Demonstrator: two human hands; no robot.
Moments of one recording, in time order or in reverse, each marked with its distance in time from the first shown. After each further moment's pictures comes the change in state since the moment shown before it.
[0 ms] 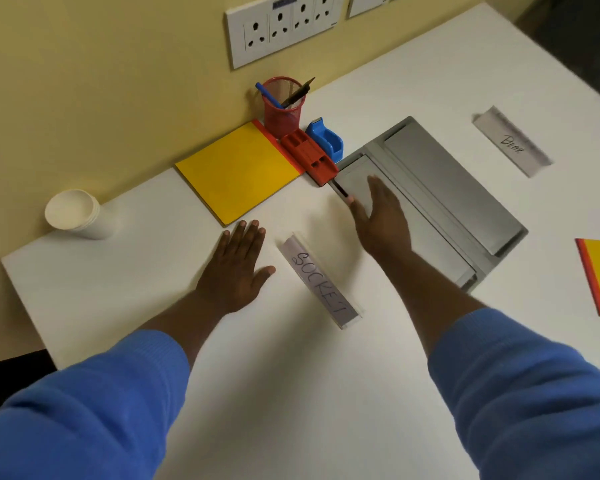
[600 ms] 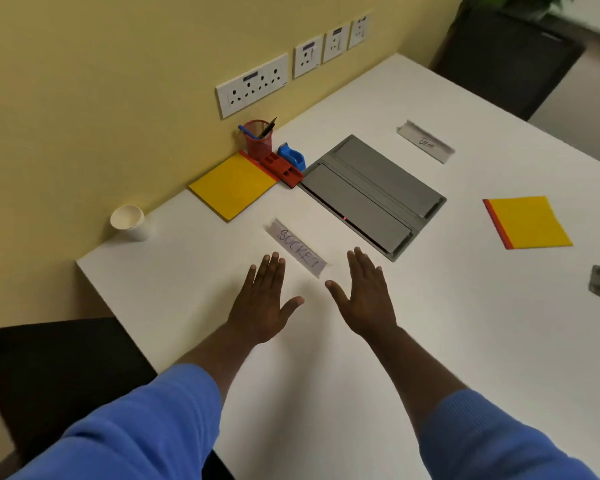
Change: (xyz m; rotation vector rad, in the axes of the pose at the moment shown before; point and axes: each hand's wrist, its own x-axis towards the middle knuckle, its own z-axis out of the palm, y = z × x) left_hand -0.161 0.132 -0.087 -0.092 -0.030 0.070; right_hand -0.283 0.006 -0.056 -0.052 -0.046 -0.018
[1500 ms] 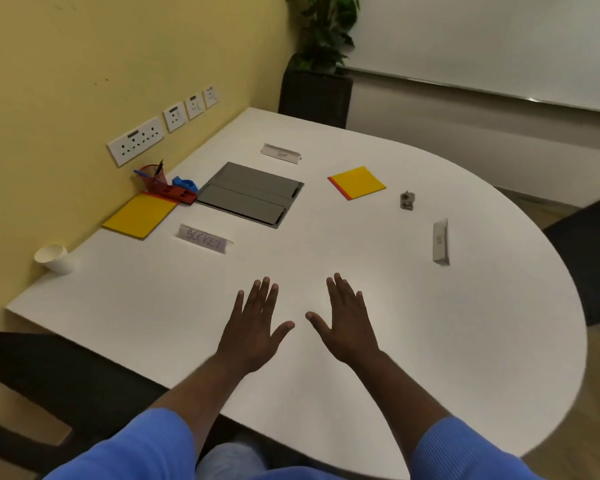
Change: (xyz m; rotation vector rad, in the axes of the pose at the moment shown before) left_hand -0.248 0.210 -0.020 0.073 0.070 0.392; right_hand -0.380 0.044 -0.066 0.012 0.245 0.207
